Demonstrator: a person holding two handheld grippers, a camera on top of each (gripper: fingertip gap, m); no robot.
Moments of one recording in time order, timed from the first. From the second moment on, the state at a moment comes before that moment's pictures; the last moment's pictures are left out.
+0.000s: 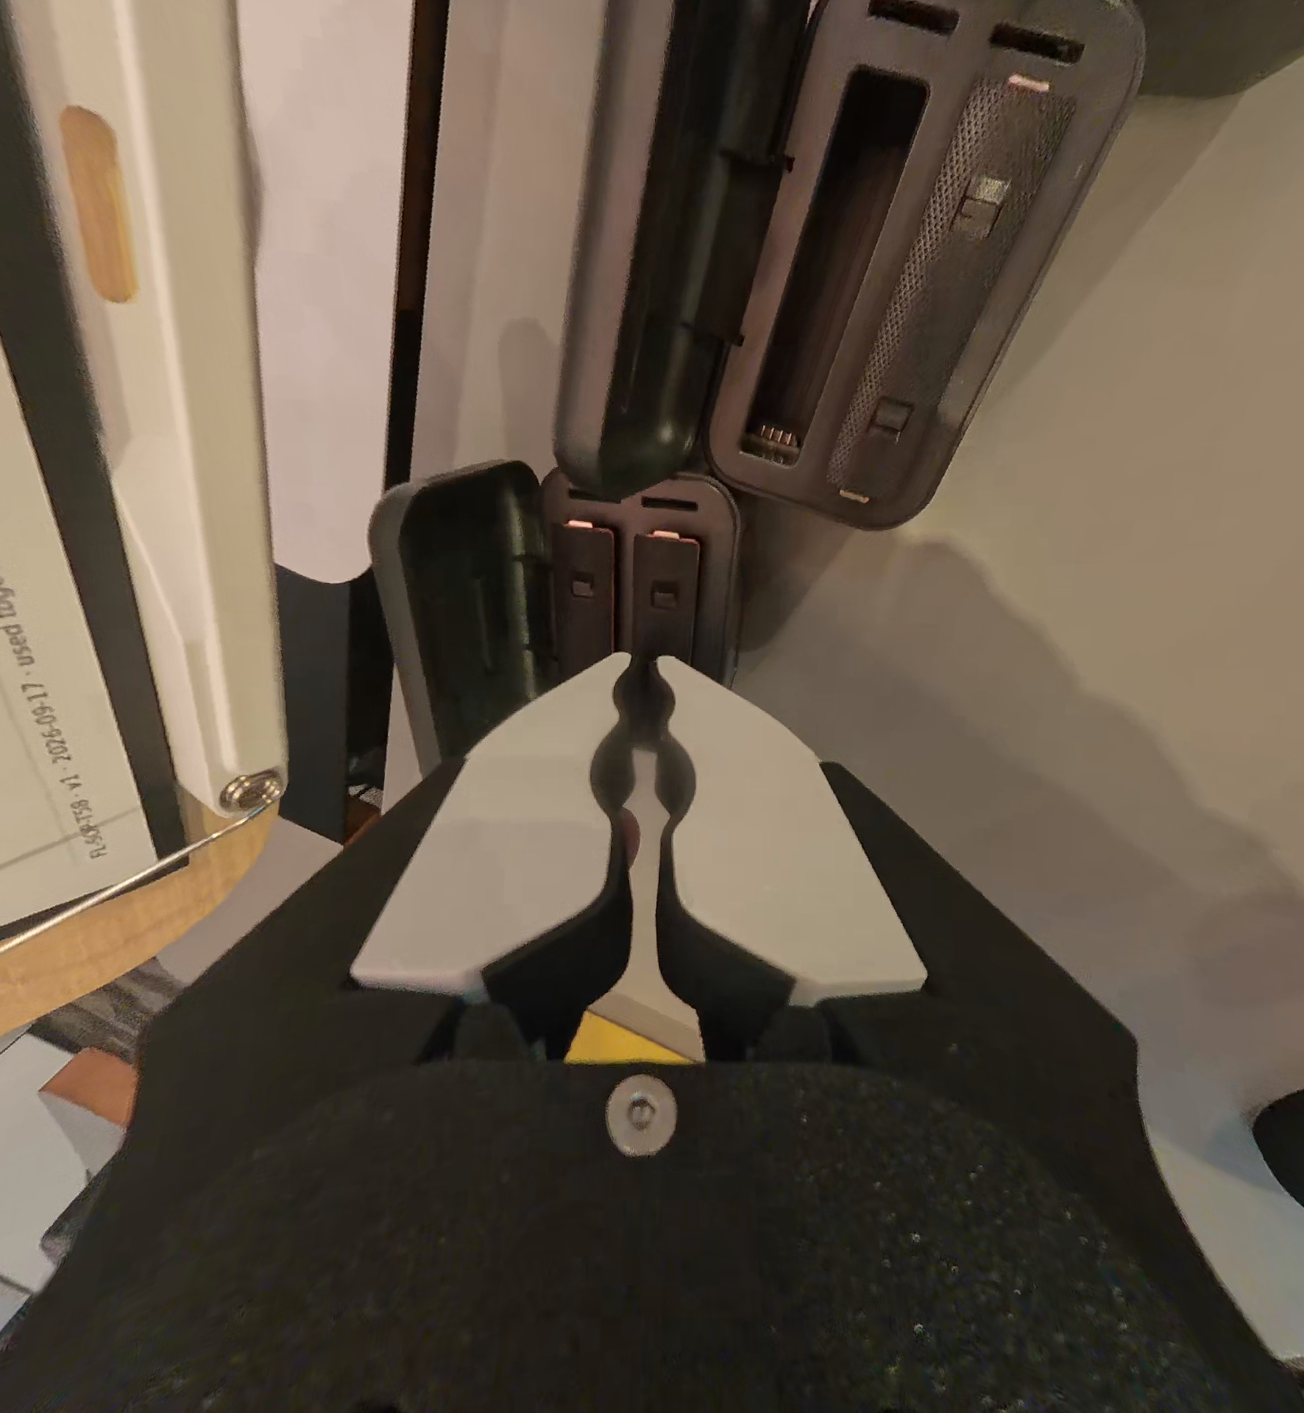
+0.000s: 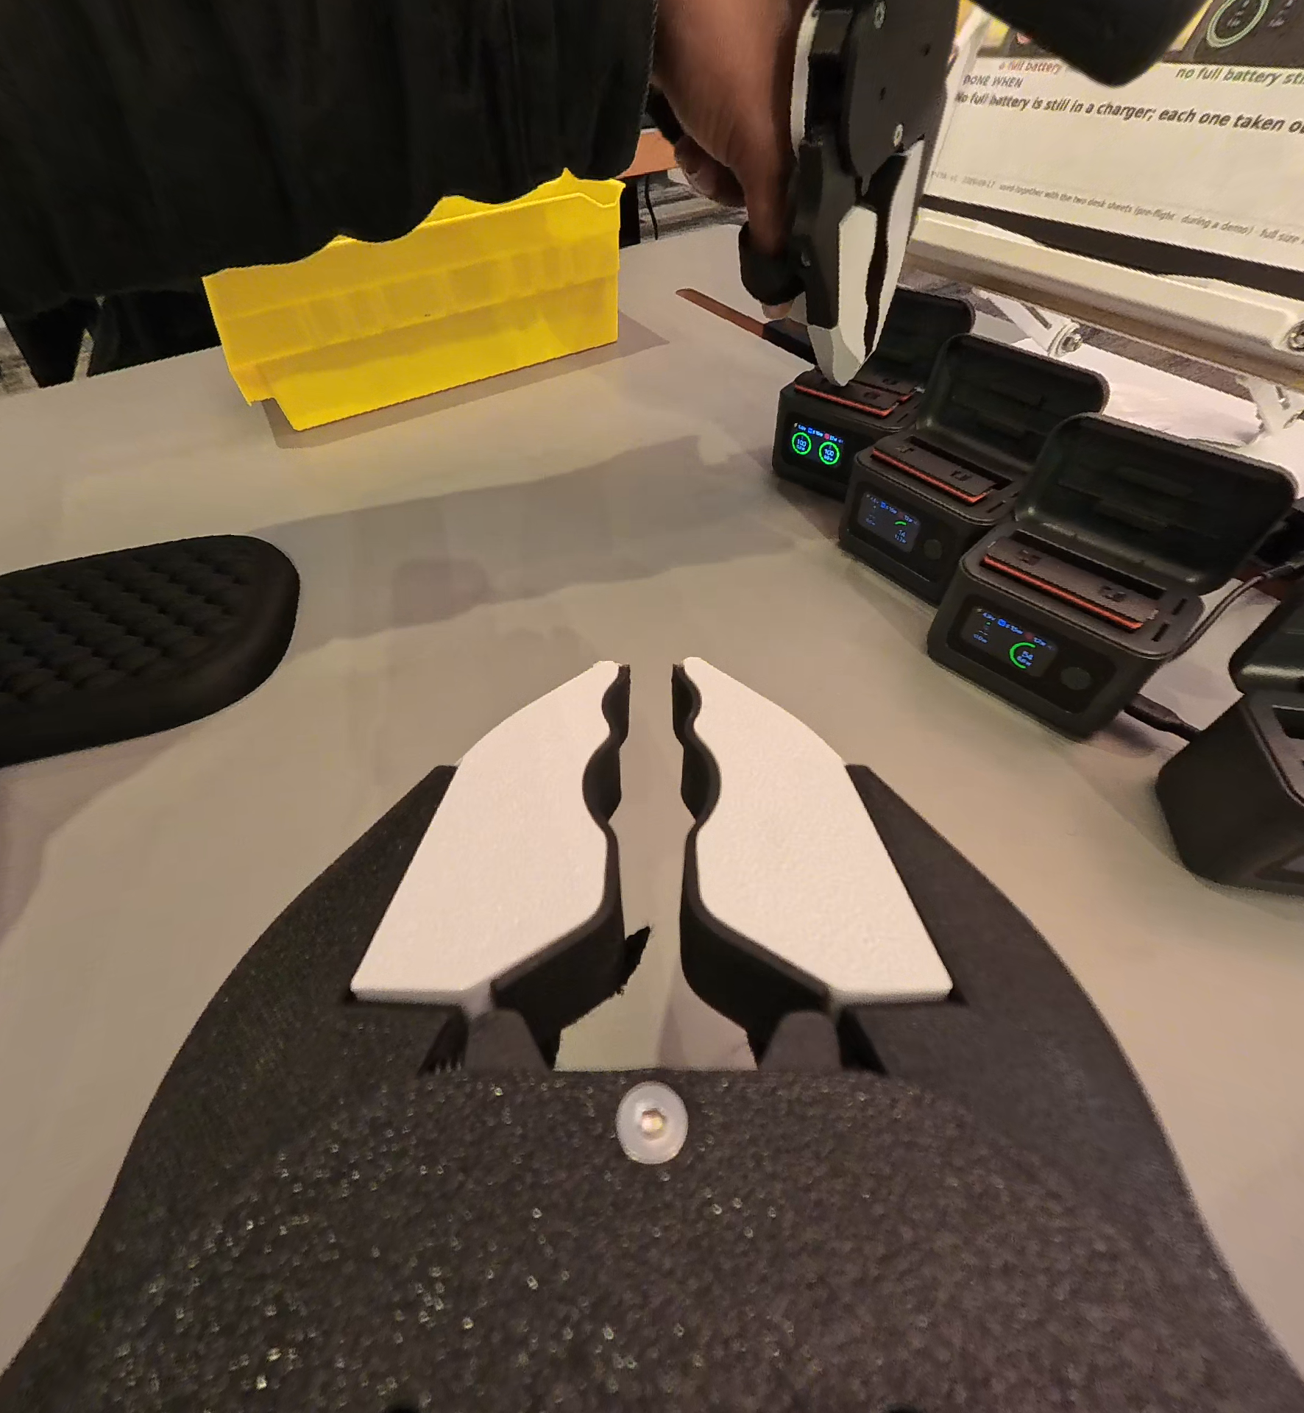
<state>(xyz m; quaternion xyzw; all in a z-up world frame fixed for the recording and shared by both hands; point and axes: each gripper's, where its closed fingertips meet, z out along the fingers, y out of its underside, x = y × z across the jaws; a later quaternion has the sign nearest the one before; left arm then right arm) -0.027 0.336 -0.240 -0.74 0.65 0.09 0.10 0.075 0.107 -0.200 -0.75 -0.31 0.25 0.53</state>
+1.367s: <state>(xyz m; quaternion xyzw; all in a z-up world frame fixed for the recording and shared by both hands) -0.374 0.176 -0.220 -0.71 0.68 0.11 0.13 0.077 0.113 -0.219 -0.76 -0.32 0.24 0.51</state>
